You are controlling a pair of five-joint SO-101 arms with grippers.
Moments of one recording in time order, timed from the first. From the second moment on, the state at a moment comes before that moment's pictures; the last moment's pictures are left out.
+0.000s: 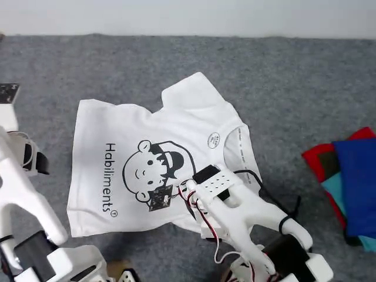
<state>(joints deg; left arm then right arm) -40.6 -6.5 2.9 98.8 -28.0 -37.1 -10.5 49.6 76.7 49.4</state>
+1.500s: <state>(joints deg) -14.9 -6.2 3.0 98.8 -29.8 -12.7 25.8 -24.5 81.1 42.6</state>
